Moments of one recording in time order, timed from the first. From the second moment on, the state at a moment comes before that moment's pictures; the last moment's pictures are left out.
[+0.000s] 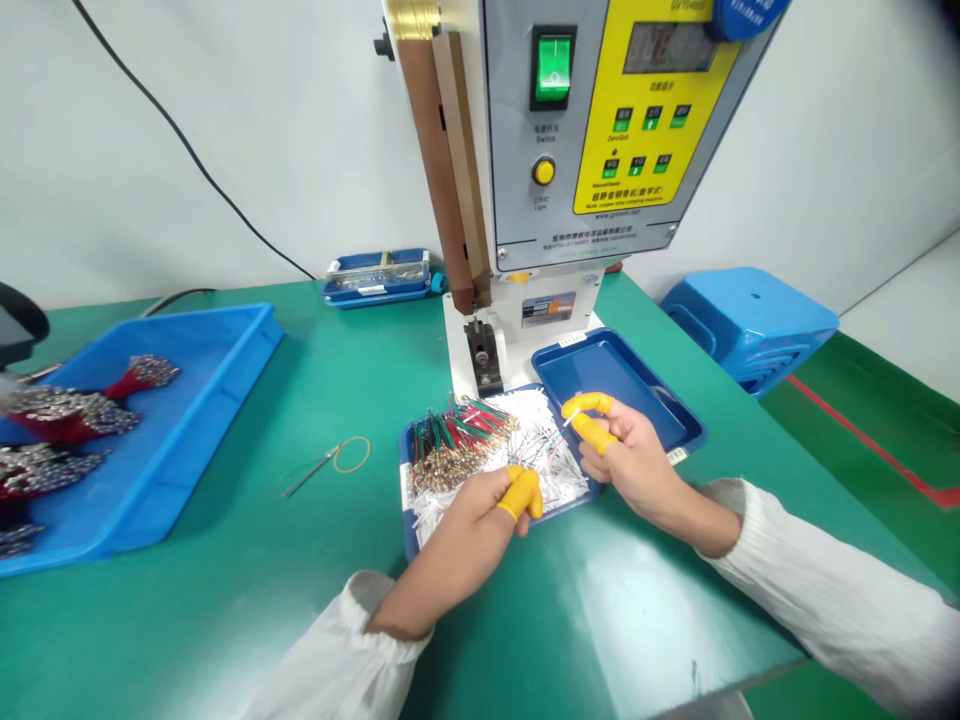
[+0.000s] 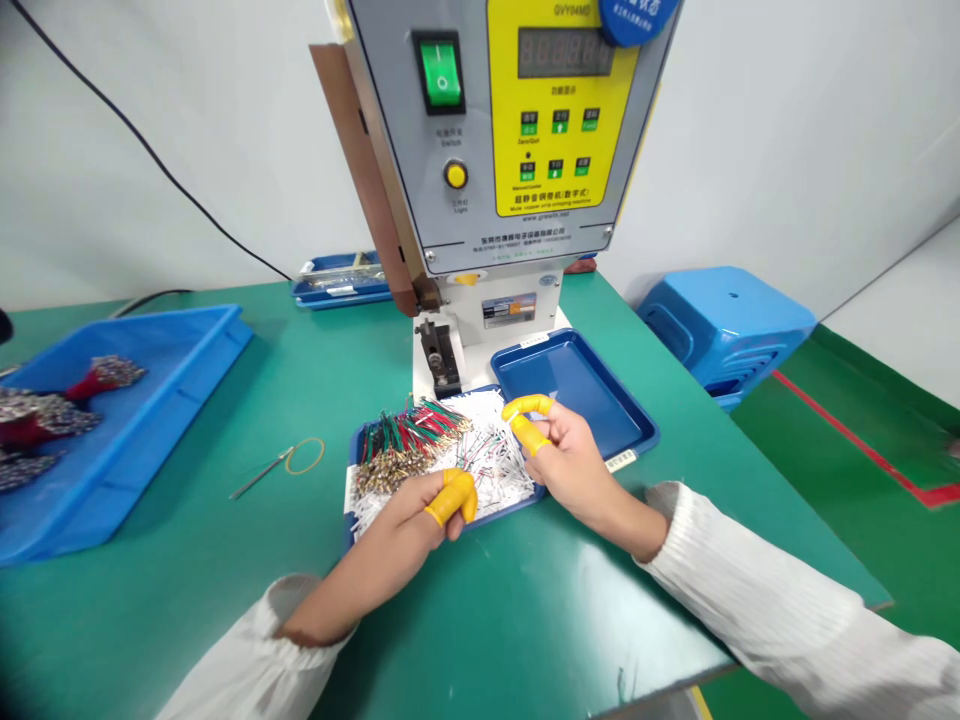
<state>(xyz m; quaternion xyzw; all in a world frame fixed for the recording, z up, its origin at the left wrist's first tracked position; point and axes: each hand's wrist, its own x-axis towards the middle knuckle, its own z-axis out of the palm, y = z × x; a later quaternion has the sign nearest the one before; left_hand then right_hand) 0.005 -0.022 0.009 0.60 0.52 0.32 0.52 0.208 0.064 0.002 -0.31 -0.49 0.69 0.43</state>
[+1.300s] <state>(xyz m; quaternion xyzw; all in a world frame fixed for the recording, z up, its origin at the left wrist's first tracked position) 0.006 -0.020 0.013 0.61 0.51 0.31 0.52 0.207 0.059 0.003 -0.29 -0.50 0.70 0.42</state>
